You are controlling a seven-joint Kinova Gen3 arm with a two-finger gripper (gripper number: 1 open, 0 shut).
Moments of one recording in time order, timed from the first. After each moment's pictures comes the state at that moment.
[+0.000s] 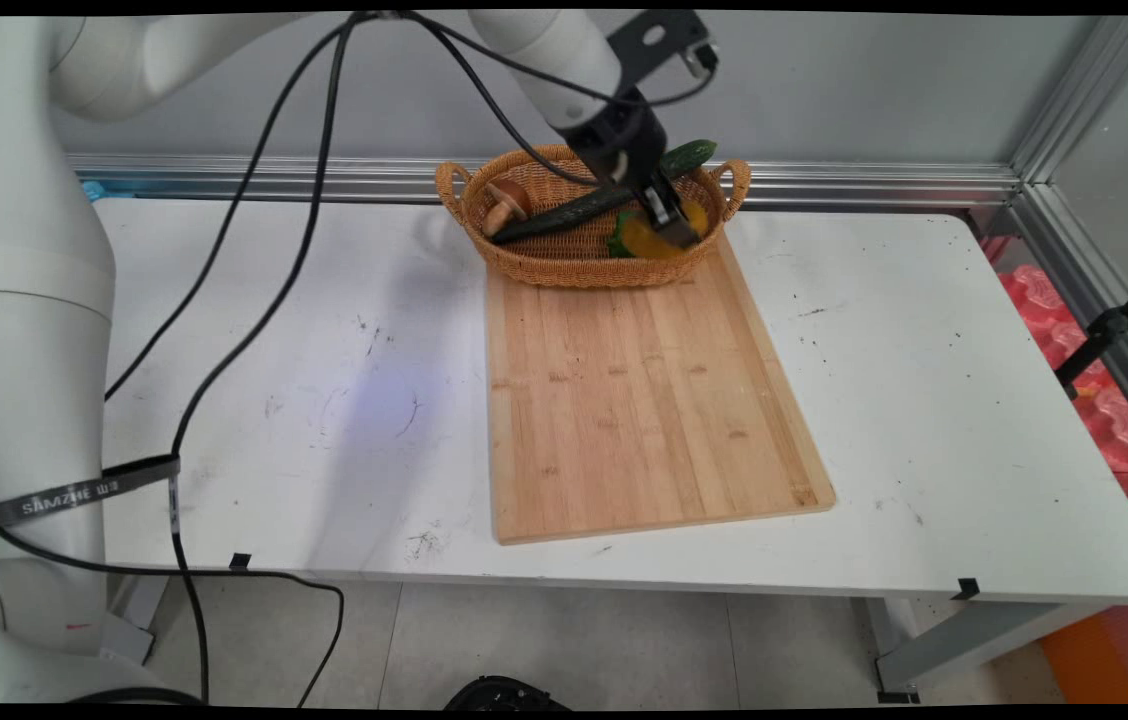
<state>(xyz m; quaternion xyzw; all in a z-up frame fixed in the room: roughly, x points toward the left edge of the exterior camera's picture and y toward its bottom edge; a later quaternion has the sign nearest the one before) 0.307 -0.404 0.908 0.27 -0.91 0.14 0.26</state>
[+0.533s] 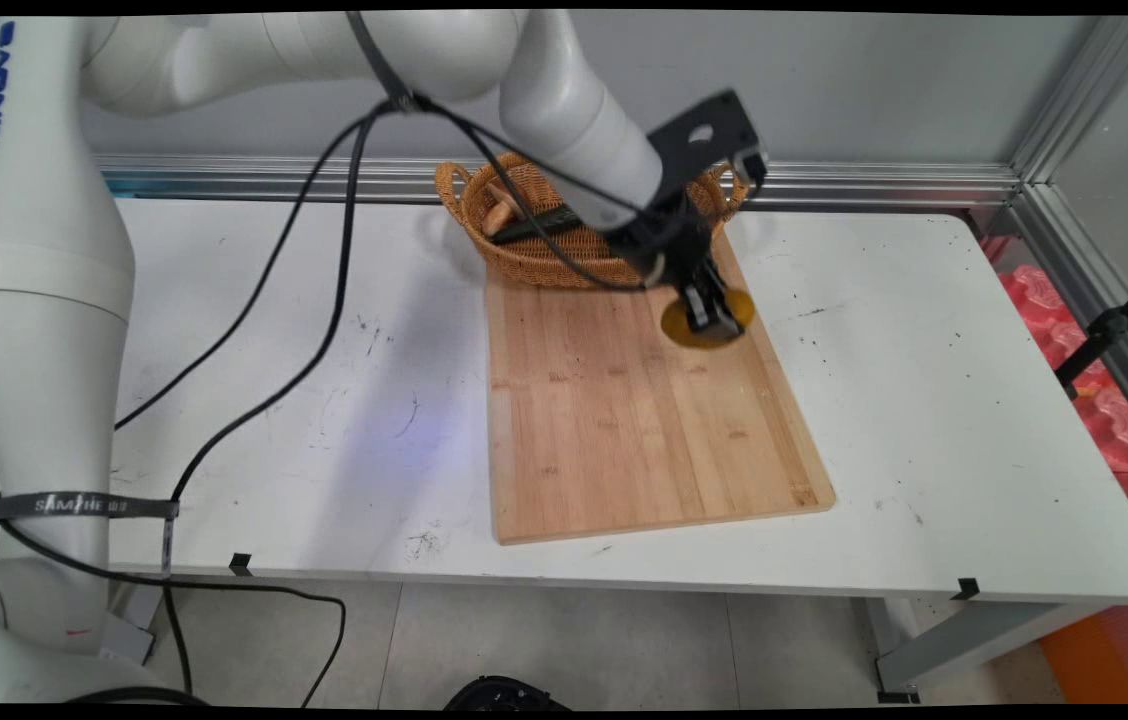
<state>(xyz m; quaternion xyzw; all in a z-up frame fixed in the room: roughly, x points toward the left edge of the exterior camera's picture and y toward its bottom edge) 0.252 -0.340 0.871 0.23 -0.92 0.12 0.28</state>
